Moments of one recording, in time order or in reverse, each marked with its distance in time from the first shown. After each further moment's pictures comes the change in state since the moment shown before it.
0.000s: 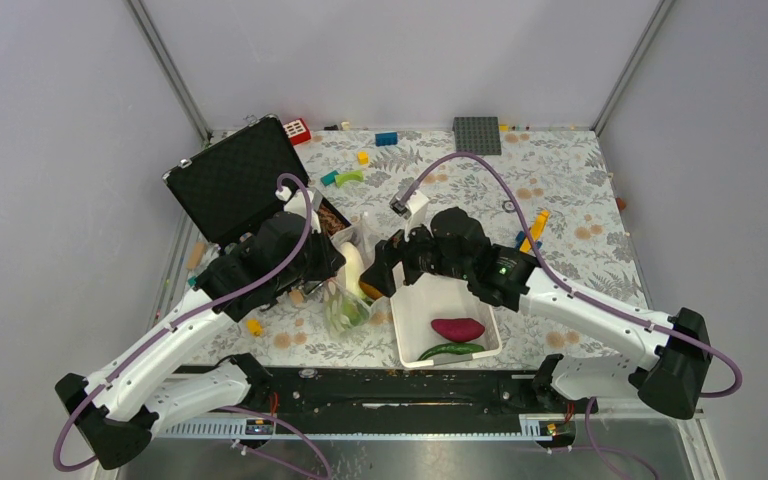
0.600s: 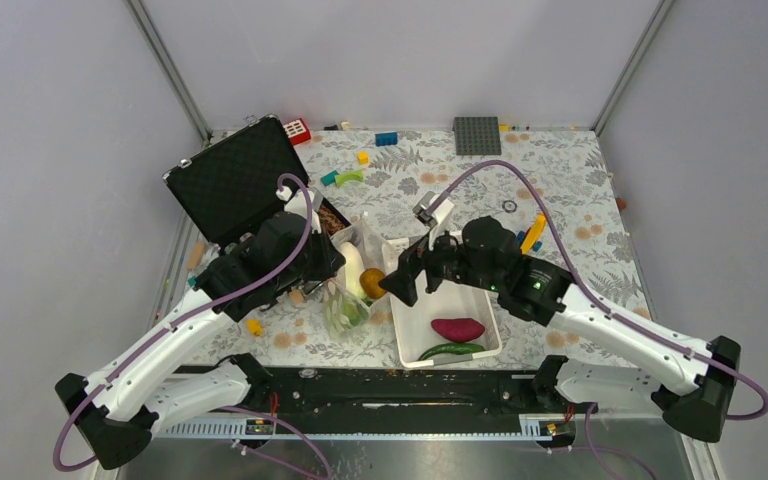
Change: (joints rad) left arm 0.000 0.000 0.000 0.000 0.000 0.011; right arm 0.002 -0.154 -0.053 -0.031 -0.032 -0.077
